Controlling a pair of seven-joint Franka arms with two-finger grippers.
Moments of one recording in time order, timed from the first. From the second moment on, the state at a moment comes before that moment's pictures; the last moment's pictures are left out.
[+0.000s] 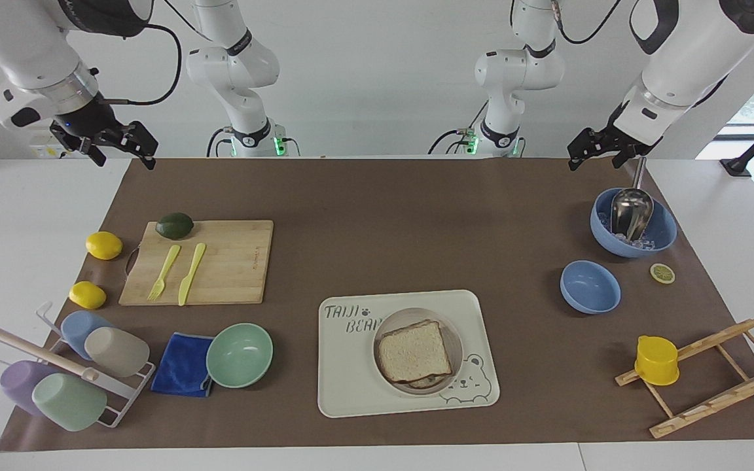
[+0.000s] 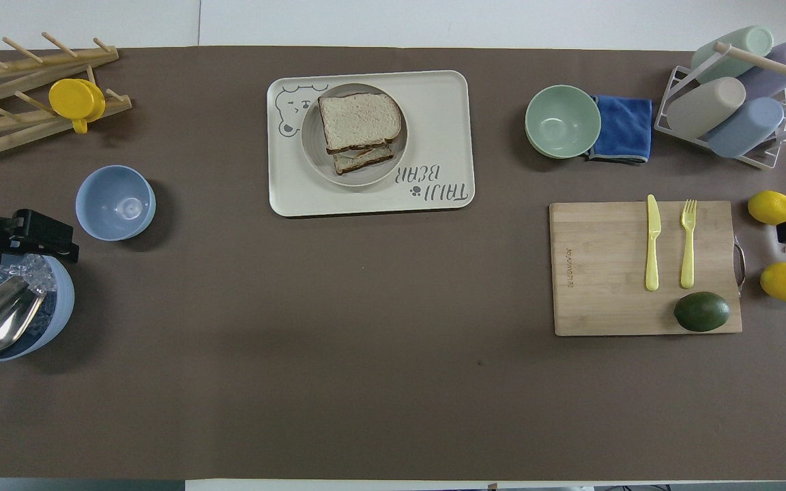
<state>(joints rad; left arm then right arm) -0.11 -0.05 0.03 -1.65 -0.04 1.43 -0.07 0.01 -0.01 -0.15 -1.55 -0.01 1.41 -0.03</state>
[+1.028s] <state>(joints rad) -0.10 -0.05 0.02 -1.67 -0.02 1.55 -0.01 0.01 -0.01 -0.15 -1.55 -0.01 1.41 -0.03</state>
